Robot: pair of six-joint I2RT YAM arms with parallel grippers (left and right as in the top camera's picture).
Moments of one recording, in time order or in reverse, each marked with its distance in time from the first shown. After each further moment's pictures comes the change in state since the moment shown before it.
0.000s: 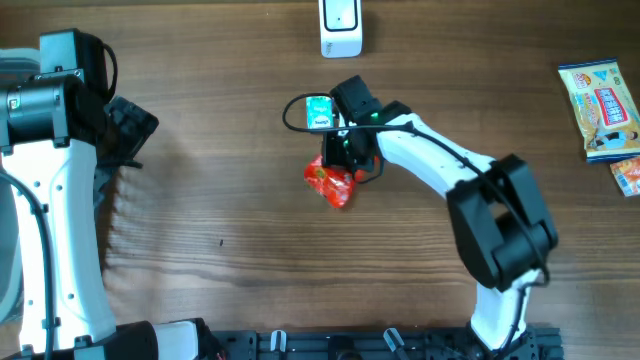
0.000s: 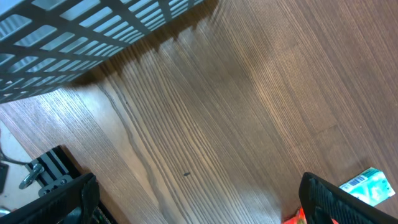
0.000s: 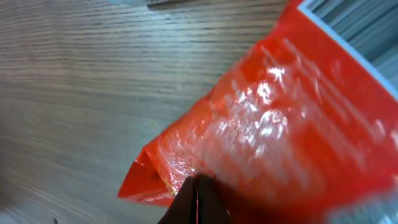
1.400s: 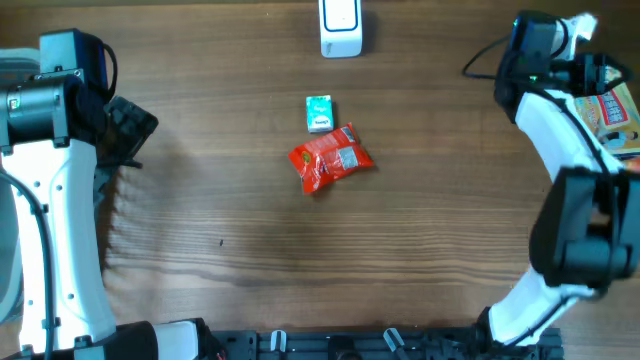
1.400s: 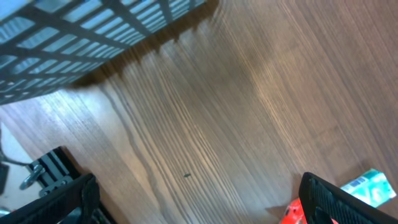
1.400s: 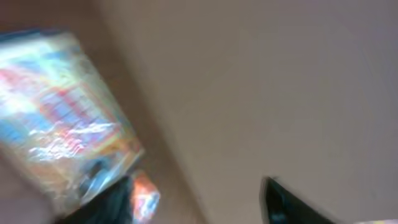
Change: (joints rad) left arm 0.000 0.000 0.000 0.000 -0.002 0.000; right arm -0.587 -0.111 -0.008 0.426 1.529 -1.024
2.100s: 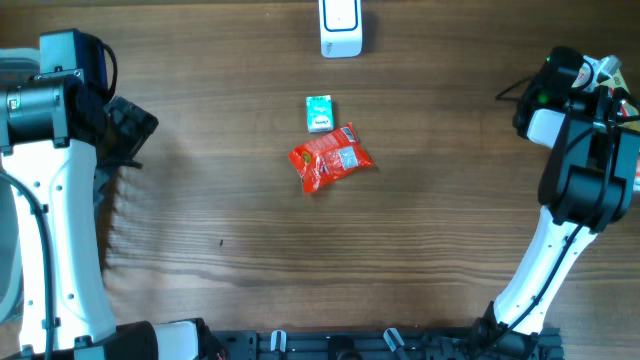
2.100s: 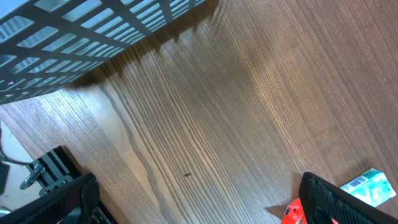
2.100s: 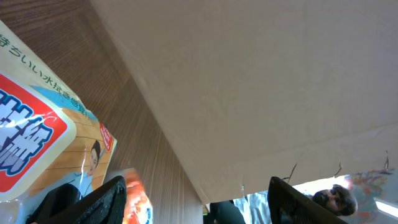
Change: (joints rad) left arm 0.000 0.000 0.000 0.000 -0.002 0.000; right arm -0.221 0.448 -0.001 0.886 0.257 -0.504
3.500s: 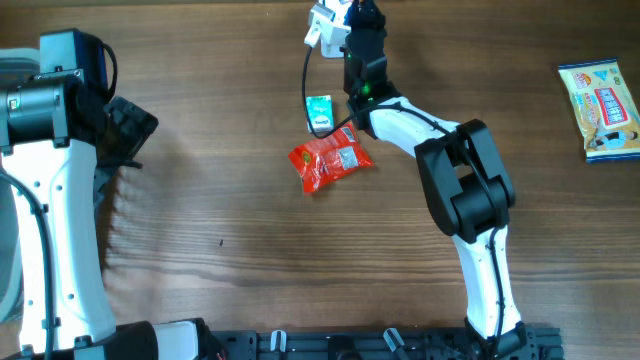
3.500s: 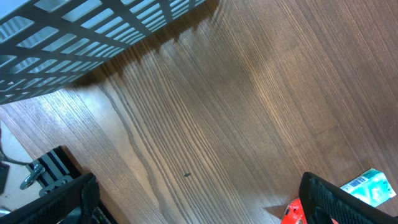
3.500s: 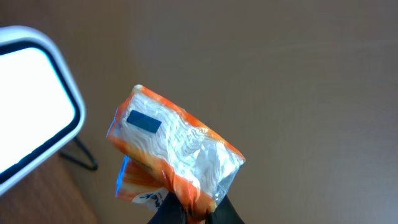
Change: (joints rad) left arm 0.000 0.000 0.000 0.000 0.000 0.000; right arm 0.731 -0.001 0.219 0.141 -0.996 -0.494
